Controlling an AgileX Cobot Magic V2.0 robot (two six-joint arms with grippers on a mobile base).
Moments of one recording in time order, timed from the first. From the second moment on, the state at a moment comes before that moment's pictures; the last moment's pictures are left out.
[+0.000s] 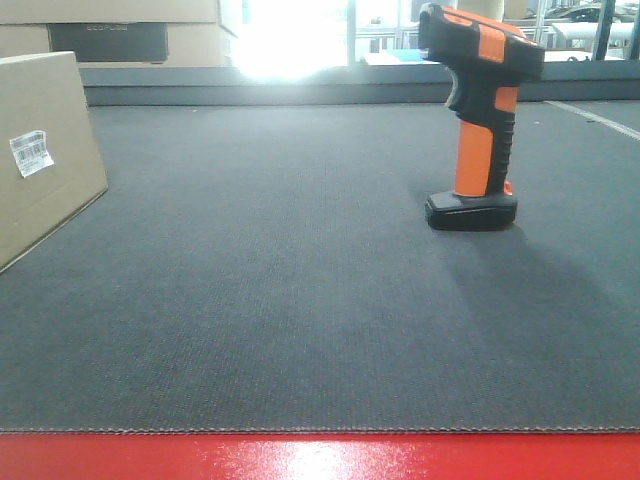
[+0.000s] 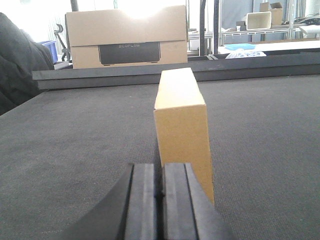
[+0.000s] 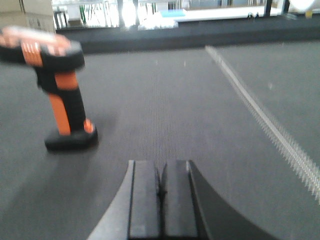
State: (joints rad) left arm 0.04 0.00 0.00 0.01 0.03 0.09; right arm -0.13 0.01 -0.01 0.16 0.21 -0.04
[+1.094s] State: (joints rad) left arm 0.04 0.00 0.00 0.01 0.03 0.09; right arm -0.13 0.00 0.00 0.15 0.07 -0.05
